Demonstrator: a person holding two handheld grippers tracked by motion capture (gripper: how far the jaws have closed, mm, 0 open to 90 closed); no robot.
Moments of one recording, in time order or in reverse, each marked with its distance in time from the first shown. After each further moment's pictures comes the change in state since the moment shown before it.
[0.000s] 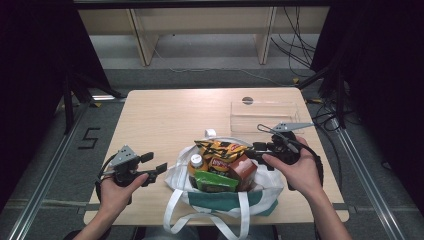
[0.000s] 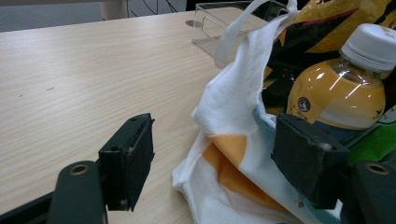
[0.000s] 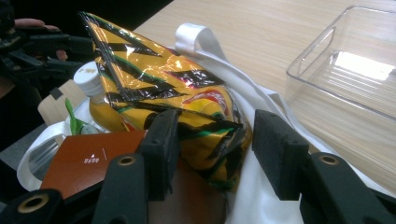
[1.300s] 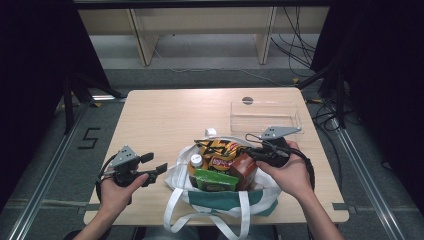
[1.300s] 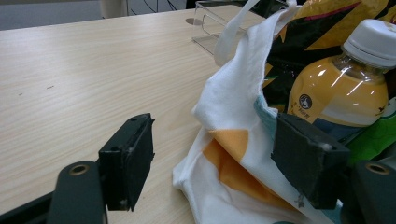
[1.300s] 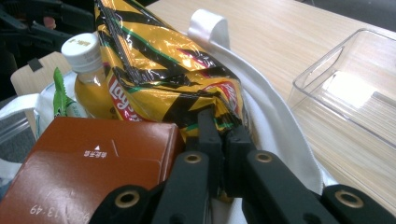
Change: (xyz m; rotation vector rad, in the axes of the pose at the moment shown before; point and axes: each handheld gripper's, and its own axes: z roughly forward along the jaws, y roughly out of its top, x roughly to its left) left arm 0.000 -0.001 0.000 0.011 0.006 0.001; right arm 0.010 -0.005 0.020 0.000 -0.027 -0.159
